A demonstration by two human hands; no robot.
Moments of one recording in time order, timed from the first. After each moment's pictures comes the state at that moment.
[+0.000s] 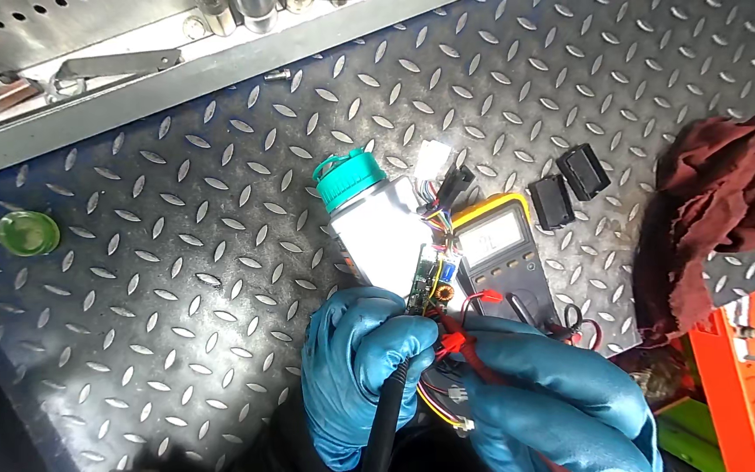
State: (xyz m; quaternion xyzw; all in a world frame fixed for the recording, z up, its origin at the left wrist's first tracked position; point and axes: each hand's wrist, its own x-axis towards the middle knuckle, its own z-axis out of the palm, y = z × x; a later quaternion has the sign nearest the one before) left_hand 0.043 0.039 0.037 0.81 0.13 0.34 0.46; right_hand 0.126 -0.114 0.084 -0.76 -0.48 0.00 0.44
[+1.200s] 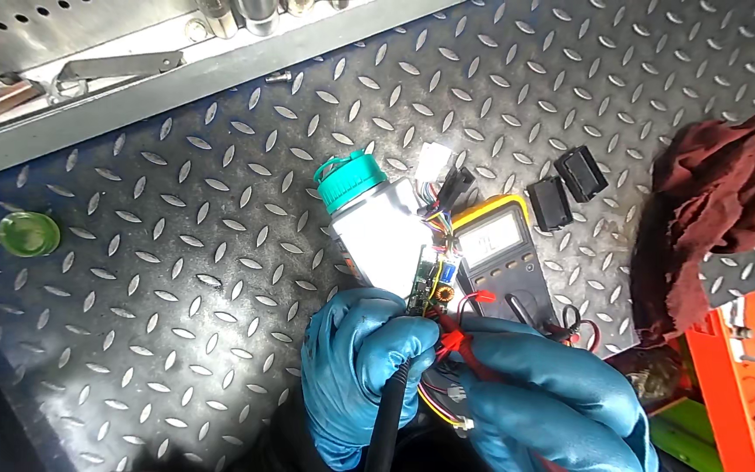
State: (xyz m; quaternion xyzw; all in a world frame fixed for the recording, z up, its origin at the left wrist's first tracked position) left_hand 0.042 0.037 0.036 0.81 0.14 0.35 0.45; right_hand 0.126 -0.114 0.085 -0.76 -0.49 0.01 0.43
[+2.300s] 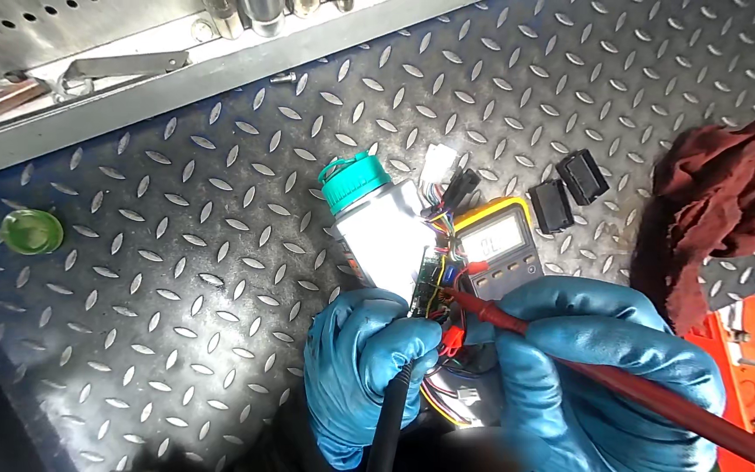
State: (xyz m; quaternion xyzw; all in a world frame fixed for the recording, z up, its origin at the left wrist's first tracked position) left_hand 0.043 0.038 0.035 0.81 0.13 0.35 0.45; right_hand 0.134 -0.095 0.087 -0.75 -0.32 0.01 0.58
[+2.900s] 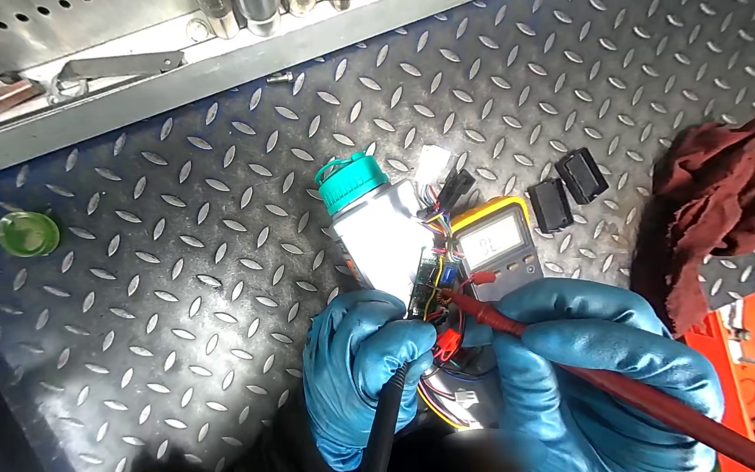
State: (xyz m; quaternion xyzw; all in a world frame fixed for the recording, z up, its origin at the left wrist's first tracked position) left_hand 0.042 0.037 0.035 0.80 0.14 0.35 0.47; right_hand 0.135 -0.095 0.086 -0.76 -0.33 0.00 0.56
